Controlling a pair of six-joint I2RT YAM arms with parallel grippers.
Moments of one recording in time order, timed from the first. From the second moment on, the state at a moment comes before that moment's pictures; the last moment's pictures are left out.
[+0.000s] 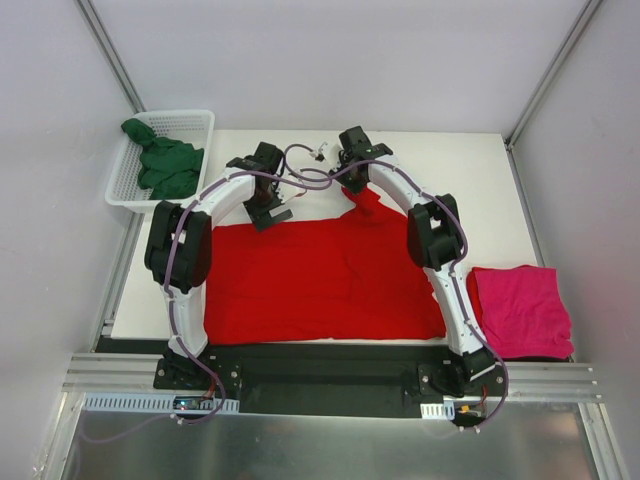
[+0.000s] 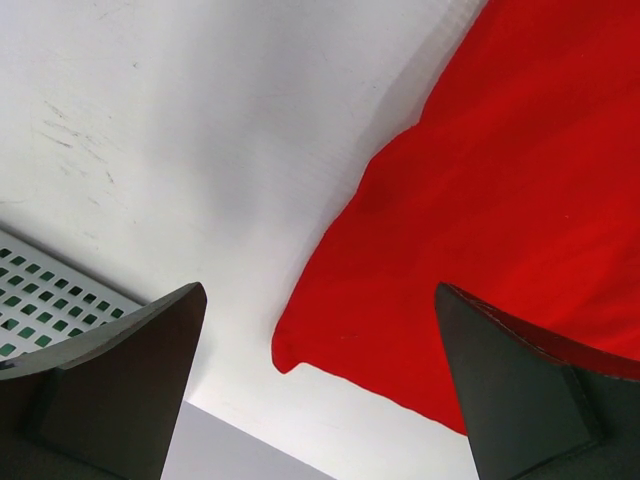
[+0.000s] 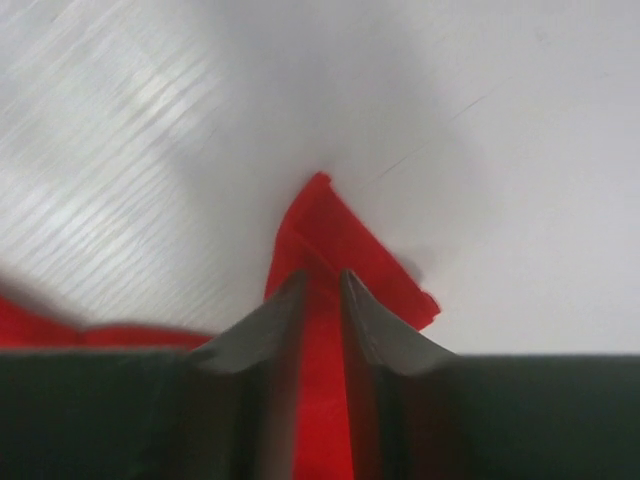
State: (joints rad) left arm -0.35 1.97 1.54 -0.81 -0.09 0.76; right arm 0.48 2.49 2.25 -0.78 -0.04 -0.54
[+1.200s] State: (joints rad) left arm -0.37 1.98 1.55 -0.81 -0.09 0.77; right arm 0.48 2.40 2.22 -0.94 0.21 -0.65
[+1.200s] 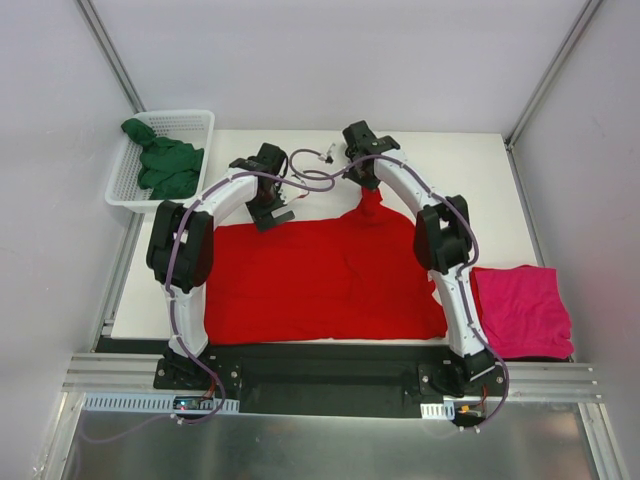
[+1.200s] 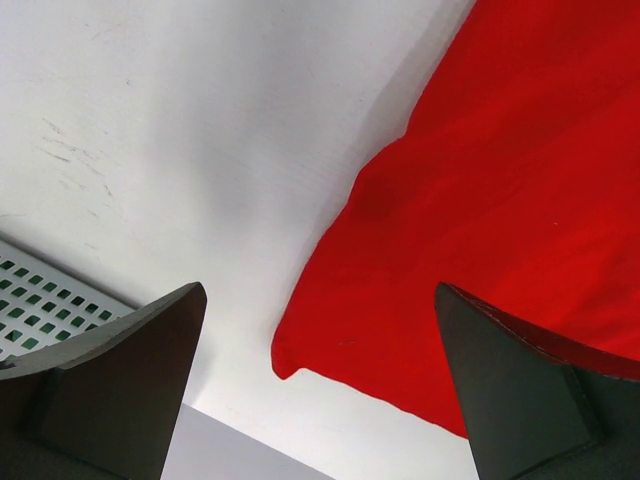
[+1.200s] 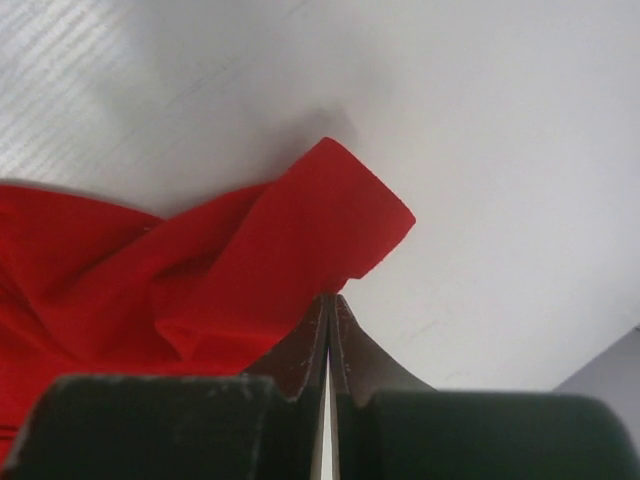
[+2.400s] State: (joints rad) left arm -0.38 1.98 1.56 -0.81 -0.09 0.78; right arm 0.44 2.34 2.08 -0.99 0.46 -0.73
